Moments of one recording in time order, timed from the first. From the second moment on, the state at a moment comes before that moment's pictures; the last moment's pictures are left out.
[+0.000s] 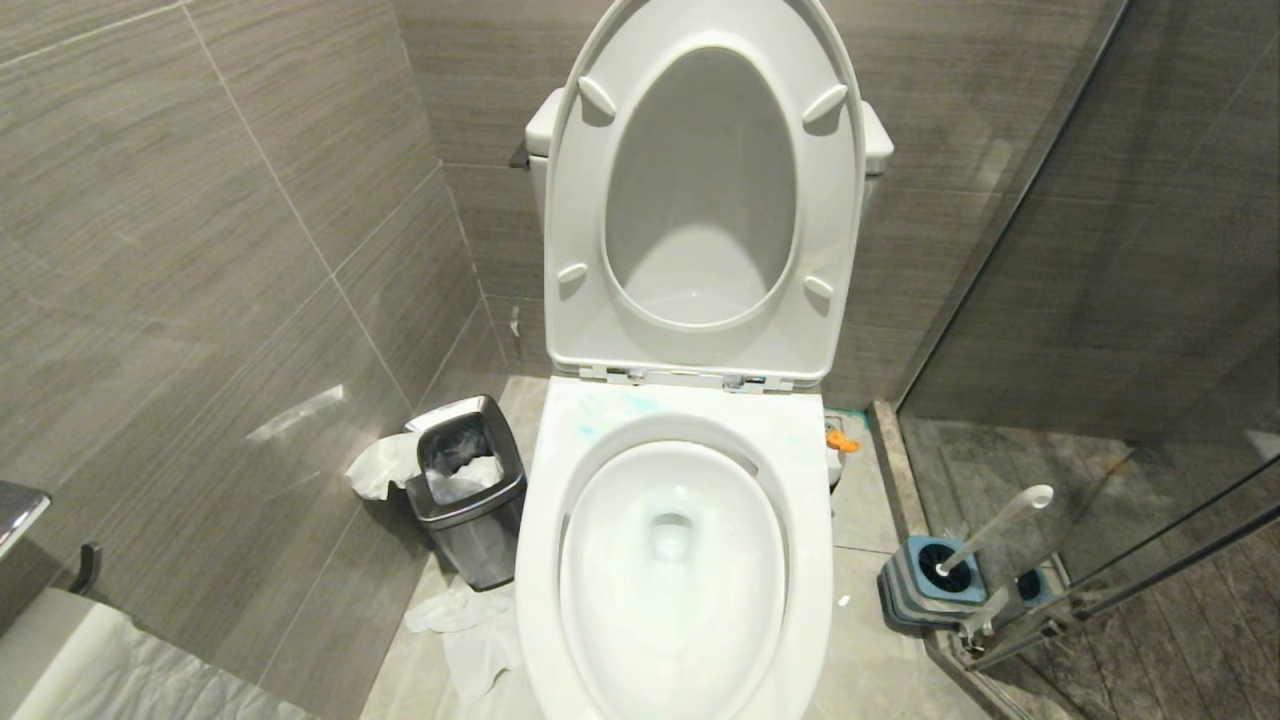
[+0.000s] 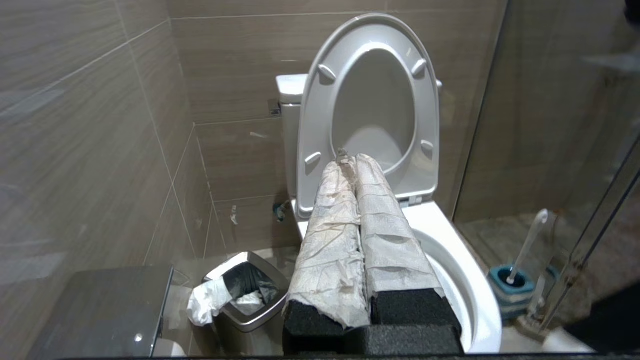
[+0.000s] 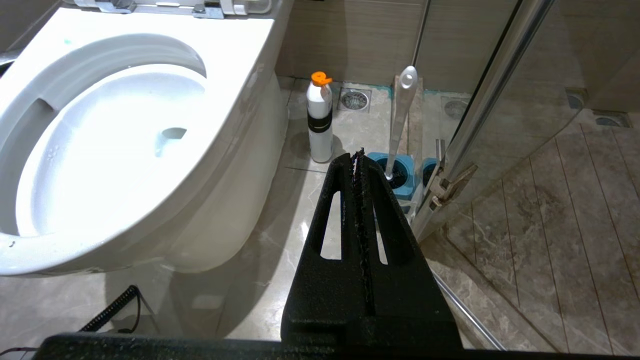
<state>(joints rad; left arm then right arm) -0.01 0.13 -0.91 0.35 -0.31 -0.04 0.01 0.00 0.00 0.00 -0.01 0.06</state>
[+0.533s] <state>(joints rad) 0.00 0.00 -0.70 0.32 -0.24 0.03 0.01 0.00 0.00 0.00 -0.01 0.06</state>
